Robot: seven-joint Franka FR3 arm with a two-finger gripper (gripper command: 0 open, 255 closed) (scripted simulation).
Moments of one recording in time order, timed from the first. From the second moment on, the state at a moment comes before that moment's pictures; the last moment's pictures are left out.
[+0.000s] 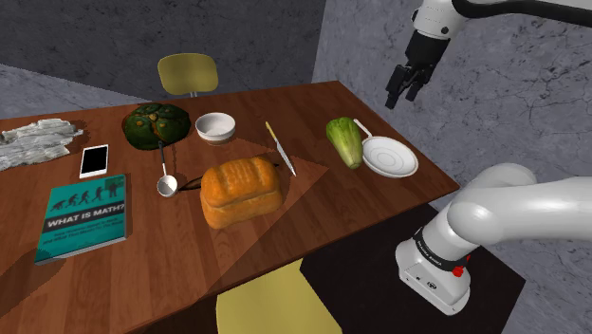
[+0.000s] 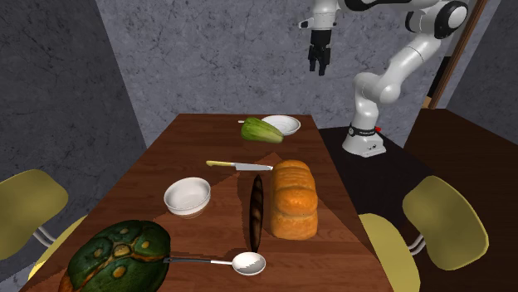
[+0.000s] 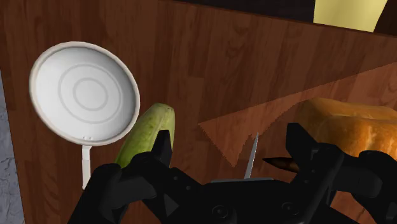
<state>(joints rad) -0.02 -0.83 -0.02 -2.43 0.01 1.59 -0.03</state>
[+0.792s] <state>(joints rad) 0.09 -0.53 -0.06 -2.45 0.02 1.93 -0.26</state>
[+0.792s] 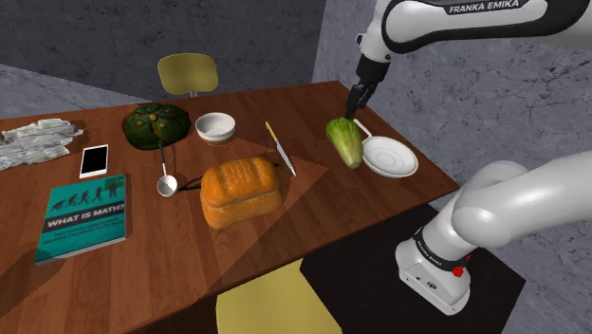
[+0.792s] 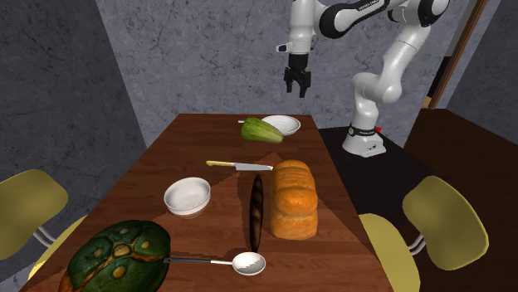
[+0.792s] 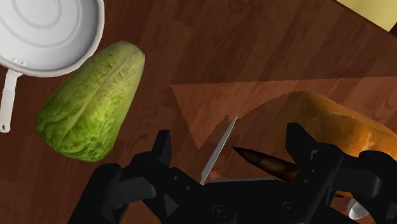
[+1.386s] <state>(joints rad) 0.18 -0.21 -0.07 -2.35 0.08 2.18 -0.48</state>
